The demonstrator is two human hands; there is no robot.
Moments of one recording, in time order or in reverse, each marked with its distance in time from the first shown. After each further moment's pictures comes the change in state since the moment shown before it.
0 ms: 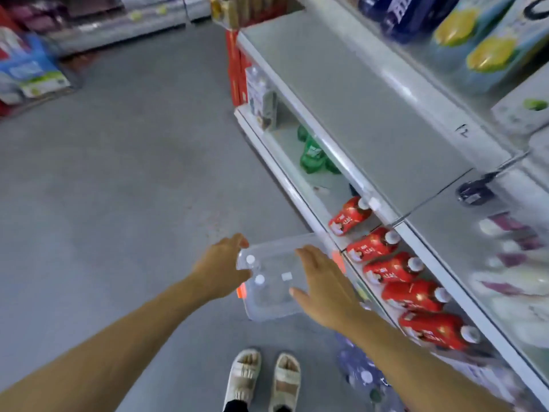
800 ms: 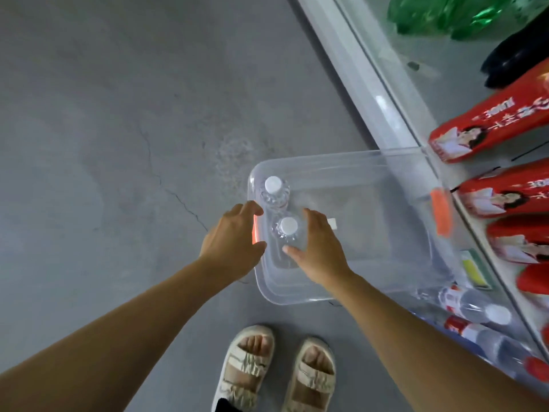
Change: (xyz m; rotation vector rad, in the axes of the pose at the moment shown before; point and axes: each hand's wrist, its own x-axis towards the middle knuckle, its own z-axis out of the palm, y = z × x) left_hand 0.206 -0.218 0.274 0.017 0.081 -0.109; right_hand 0.198 0.132 0.377 0.295 -0.036 0.125
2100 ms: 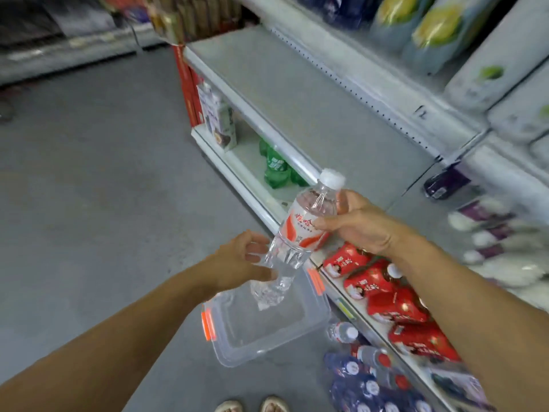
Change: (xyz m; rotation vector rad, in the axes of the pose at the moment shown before) left_hand -0.148 0.263 -0.261 -0.484 -0.372 0.247; right_hand -0.177 -0.147 -0.447 1.038 -0.067 -0.128
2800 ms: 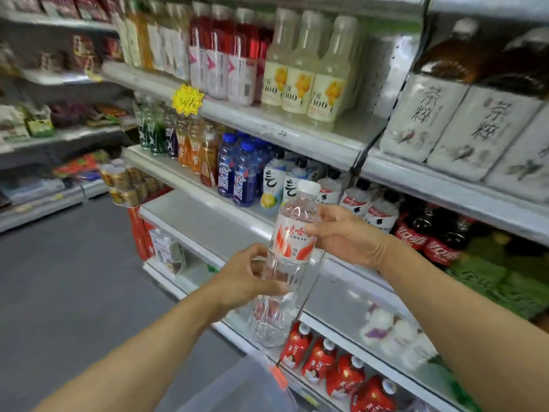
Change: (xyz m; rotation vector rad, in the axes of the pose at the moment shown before) left_hand -0.148 0.252 -0.004 0.008 -0.164 0.430; right_hand -0.191 -0.255 0.060 -0.085 0.081 -0.295
